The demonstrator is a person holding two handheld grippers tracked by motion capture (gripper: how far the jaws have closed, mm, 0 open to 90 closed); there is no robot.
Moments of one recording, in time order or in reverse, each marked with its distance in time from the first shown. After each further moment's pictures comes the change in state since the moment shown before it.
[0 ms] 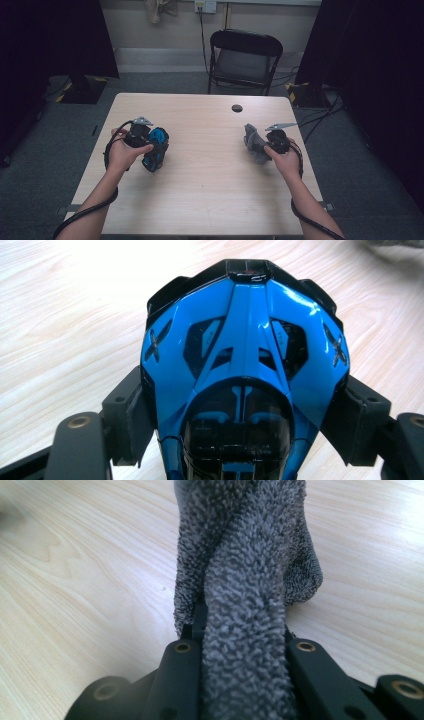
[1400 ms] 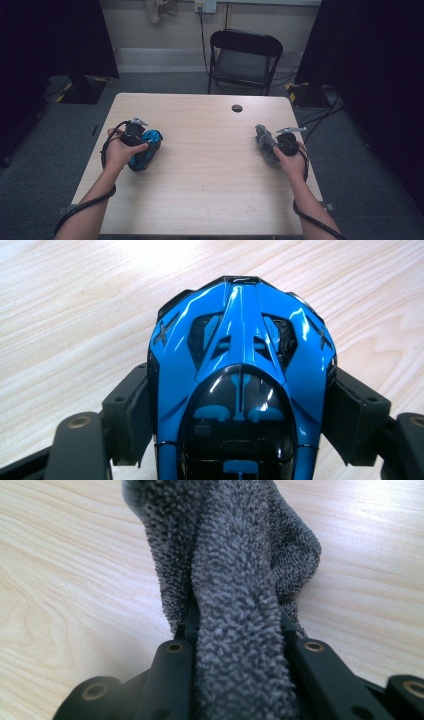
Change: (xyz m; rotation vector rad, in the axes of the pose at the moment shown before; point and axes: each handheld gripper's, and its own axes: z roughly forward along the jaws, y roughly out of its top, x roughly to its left) left arm 0.031 -0.013 0.019 0.068 0.081 -0.031; right arm -0.038 -0.027 0.009 -0.039 -0.149 0.089
